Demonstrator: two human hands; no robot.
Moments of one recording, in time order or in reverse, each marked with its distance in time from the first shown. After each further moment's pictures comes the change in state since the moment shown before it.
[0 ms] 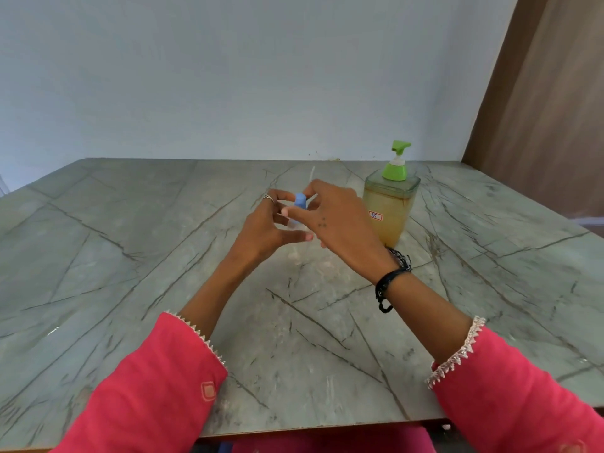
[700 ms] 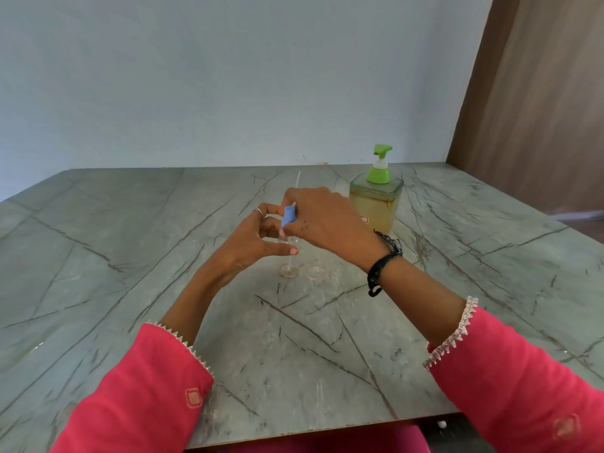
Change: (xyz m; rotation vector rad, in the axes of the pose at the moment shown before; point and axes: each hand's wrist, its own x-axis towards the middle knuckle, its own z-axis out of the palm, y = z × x) left_hand -0.003 -0.002 -0.010 -0.175 -0.231 -0.041; right_hand 0.007 -0.012 -0.016 -0.382 -0.208 -0.087
